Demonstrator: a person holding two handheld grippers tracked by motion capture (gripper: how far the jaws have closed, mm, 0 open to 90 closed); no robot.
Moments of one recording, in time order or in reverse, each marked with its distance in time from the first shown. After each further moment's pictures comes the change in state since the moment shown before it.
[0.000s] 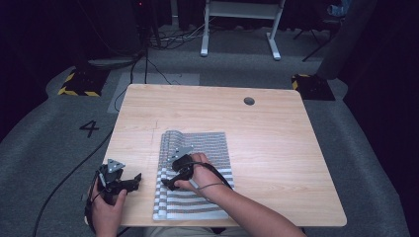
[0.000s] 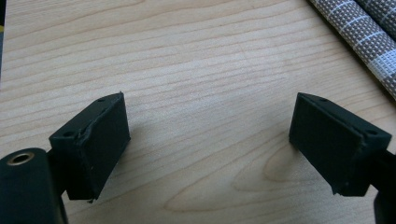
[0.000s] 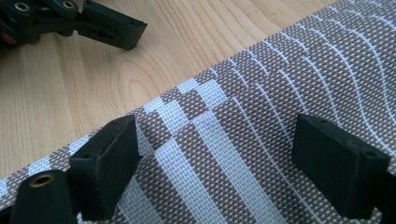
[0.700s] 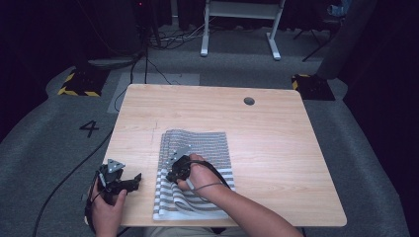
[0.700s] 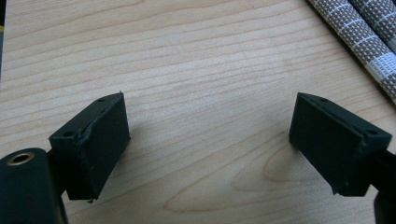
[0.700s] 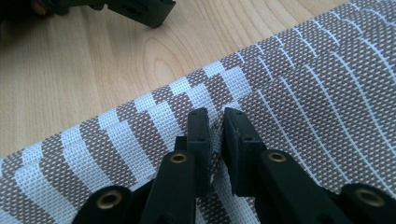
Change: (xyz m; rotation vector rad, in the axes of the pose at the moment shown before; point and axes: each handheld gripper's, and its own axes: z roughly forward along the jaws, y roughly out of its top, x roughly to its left) left arm 0.000 0.000 0.000 0.000 -0.001 0.000; right arm 0.004 0.003 -0.005 0.073 0.071 -0.049
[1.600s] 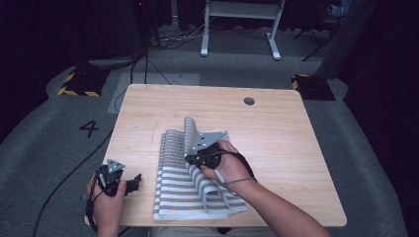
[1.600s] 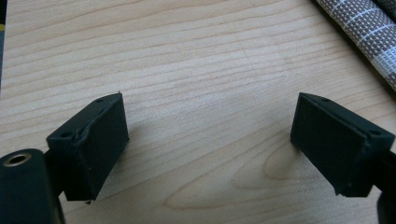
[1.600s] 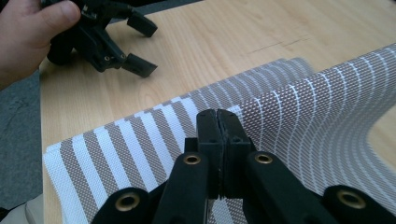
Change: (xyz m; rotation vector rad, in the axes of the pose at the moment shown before) left arm -0.001 0.000 0.000 -0.001 0.006 -0.004; right arm -0.007 0.005 -0.118 -0.164 -0.114 -0.081
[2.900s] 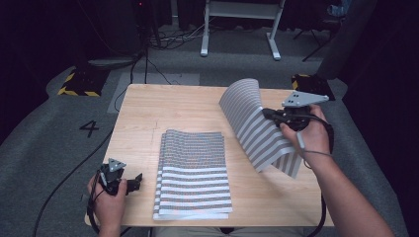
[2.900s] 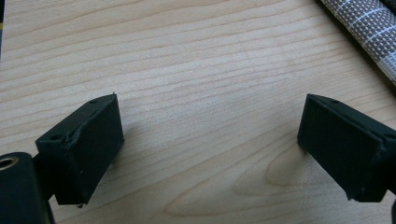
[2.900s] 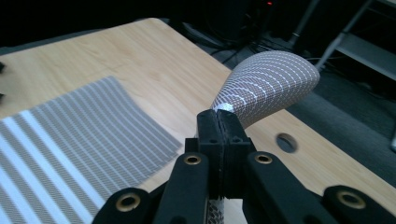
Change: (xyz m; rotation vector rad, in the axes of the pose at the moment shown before) left arm 0.000 0.002 0.002 0.010 0.004 0.000; right arm -0.106 -0.029 -0.188 -0.117 -0.416 0.112
